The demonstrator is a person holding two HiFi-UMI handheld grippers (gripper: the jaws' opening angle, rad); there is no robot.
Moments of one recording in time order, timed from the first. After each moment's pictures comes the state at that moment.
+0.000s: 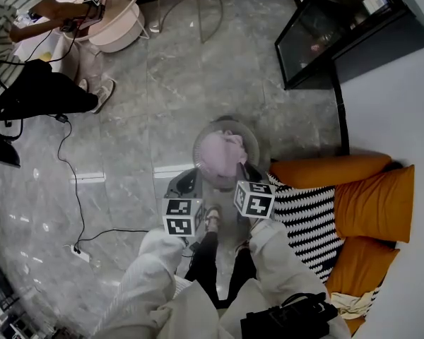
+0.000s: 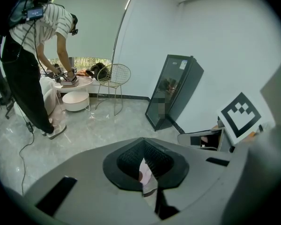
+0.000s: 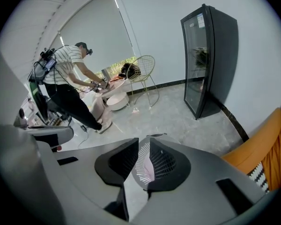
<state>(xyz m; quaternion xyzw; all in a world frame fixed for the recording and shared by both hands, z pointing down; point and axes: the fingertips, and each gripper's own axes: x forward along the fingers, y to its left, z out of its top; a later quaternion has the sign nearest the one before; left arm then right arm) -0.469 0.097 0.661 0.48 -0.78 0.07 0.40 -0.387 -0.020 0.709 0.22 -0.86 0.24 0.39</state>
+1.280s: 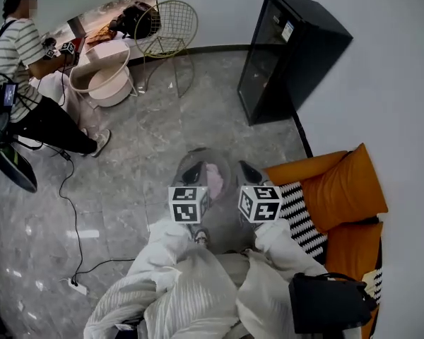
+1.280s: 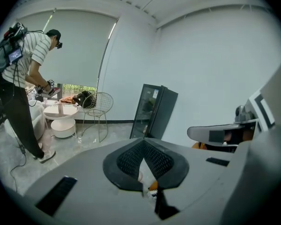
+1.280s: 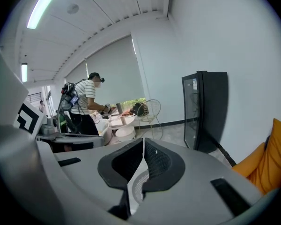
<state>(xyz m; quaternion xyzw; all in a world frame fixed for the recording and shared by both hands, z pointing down) -0.373 0.050 0.464 0.55 -0.79 0.03 0.27 -0.289 -0.031 0.446 0.22 -0.94 0.15 0.20</state>
